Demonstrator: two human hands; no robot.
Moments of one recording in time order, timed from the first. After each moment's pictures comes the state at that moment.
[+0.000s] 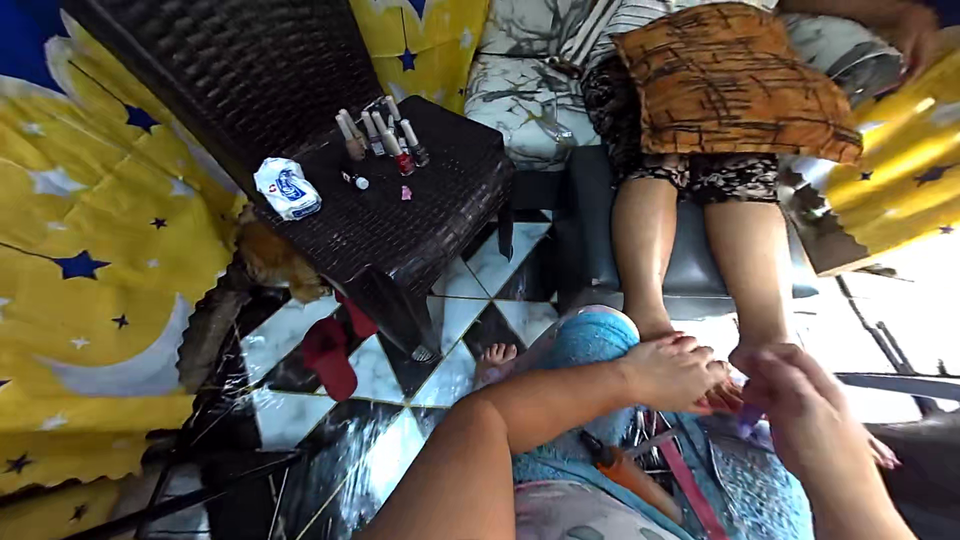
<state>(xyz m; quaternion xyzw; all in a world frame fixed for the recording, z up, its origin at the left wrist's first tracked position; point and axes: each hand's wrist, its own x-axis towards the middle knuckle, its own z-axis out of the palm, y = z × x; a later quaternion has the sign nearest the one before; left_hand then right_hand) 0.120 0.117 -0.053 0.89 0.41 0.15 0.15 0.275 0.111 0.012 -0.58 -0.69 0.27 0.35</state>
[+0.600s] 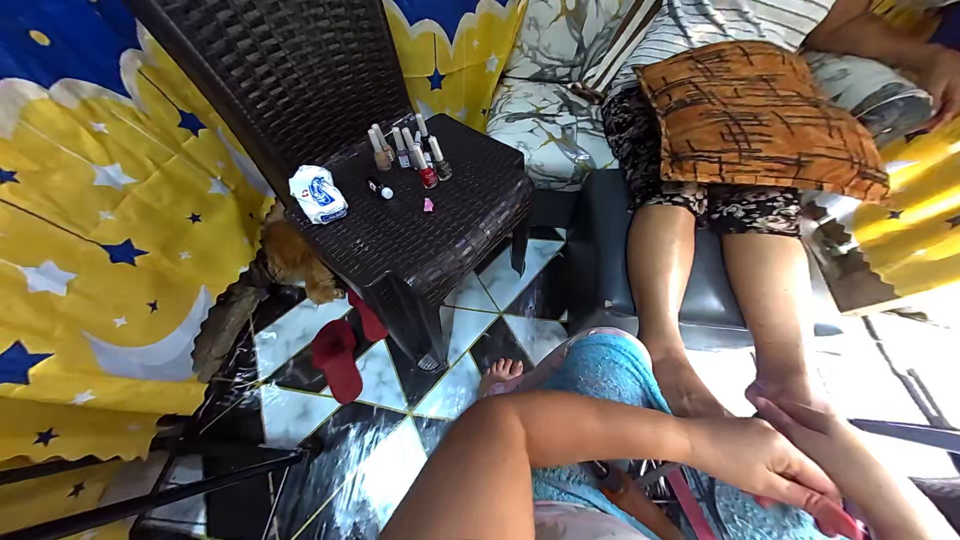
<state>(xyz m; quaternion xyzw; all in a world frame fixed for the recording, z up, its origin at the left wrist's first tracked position) 0.151 0.095 -0.022 0.80 0.17 0.40 0.42 0.283 0.122 0.042 -0.55 -0.79 0.26 -0.07</state>
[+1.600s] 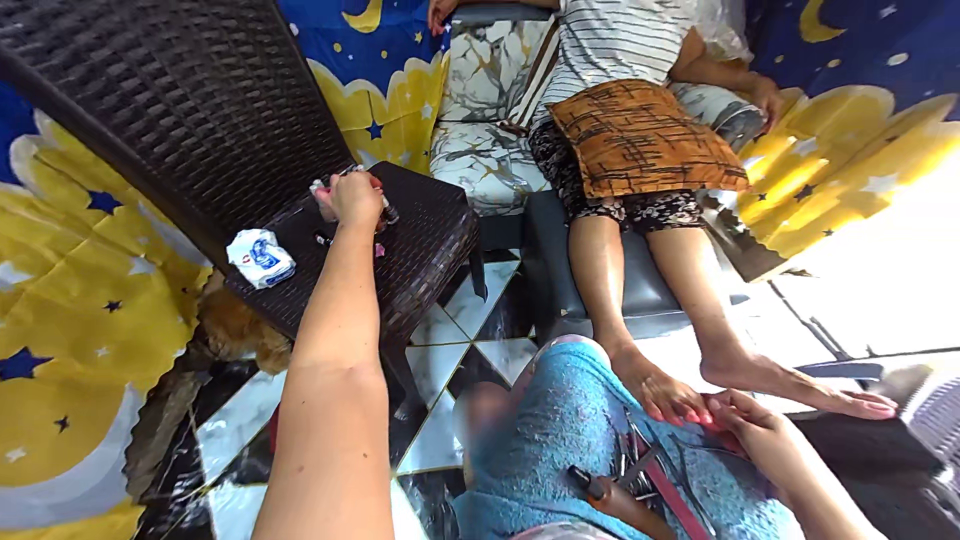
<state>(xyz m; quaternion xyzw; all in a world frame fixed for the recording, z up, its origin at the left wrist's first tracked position) -0.313 0.150 0.099 0.40 0.89 0.22 -0.05 0.313 0.094 -0.013 -0.65 -0.59 0.42 0.25</state>
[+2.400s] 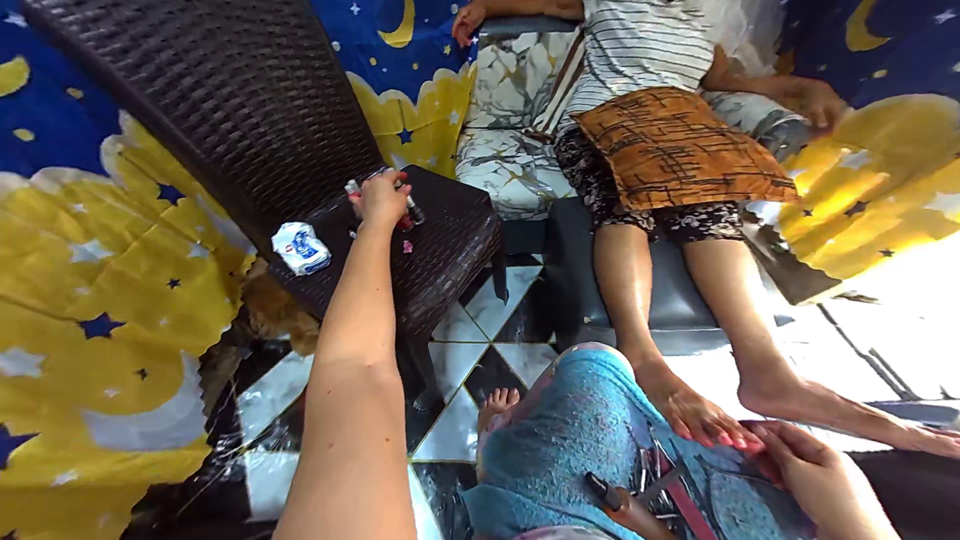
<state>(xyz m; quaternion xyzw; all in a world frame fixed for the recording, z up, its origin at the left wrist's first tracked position) -0.322 0.127 0.104 0.43 0.85 0.30 0.00 0.313 0.084 -0.013 -0.64 -0.61 0.38 0.27</state>
